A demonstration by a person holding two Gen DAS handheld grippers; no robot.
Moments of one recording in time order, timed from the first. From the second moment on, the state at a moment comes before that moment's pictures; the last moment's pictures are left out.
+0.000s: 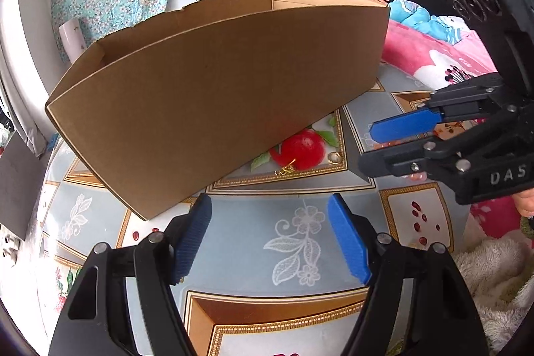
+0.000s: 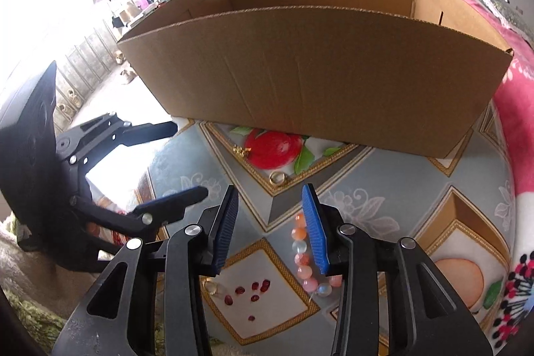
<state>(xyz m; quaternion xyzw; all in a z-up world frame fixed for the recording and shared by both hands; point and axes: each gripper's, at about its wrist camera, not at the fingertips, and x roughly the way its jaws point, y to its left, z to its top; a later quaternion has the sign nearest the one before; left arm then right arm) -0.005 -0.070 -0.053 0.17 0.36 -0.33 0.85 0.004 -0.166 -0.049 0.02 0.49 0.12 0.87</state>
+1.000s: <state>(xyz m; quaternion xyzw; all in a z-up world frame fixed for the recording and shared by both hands) -0.008 -0.081 -0.059 0.18 0.37 -0.33 0.85 -0.024 -0.218 -0.051 0.00 0.48 -0.02 0.88</state>
